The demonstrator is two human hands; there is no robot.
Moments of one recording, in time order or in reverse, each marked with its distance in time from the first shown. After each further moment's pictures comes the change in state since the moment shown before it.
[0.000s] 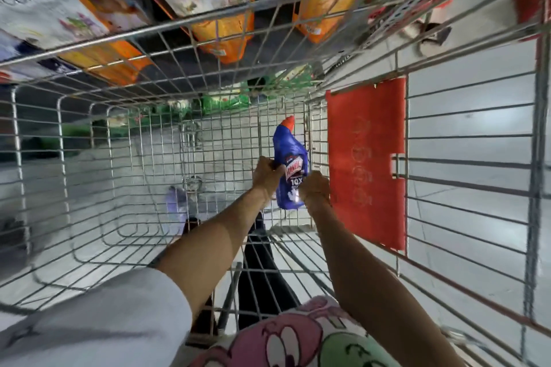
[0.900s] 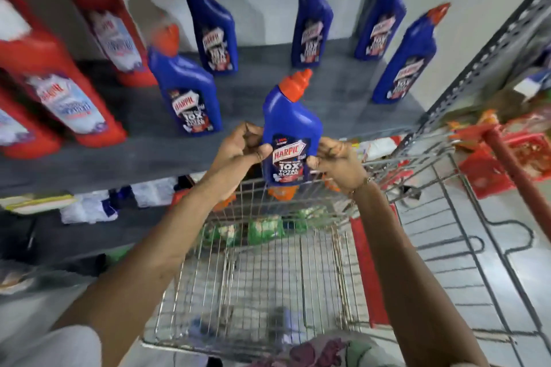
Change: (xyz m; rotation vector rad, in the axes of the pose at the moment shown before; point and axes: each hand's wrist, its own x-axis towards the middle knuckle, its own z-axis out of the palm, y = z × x) left_hand -0.219 0.205 -0.298 -0.324 -0.125 1.085; right_hand -0.235 -0.182 -0.224 0.857 -0.046 -1.237
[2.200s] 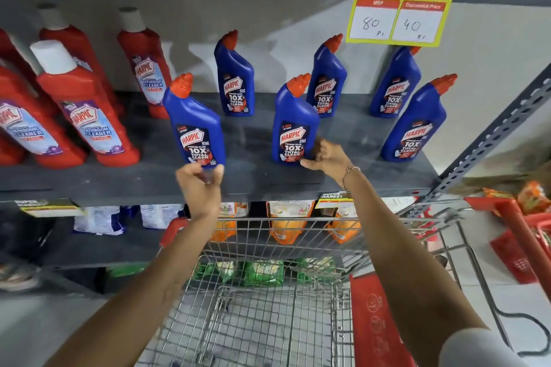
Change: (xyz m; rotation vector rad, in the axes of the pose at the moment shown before) left_hand 0.014 -0.023 -0.014 0.240 1.008 0.081; right_hand 0.136 0.001 -0.060 -0.209 -0.039 0.139
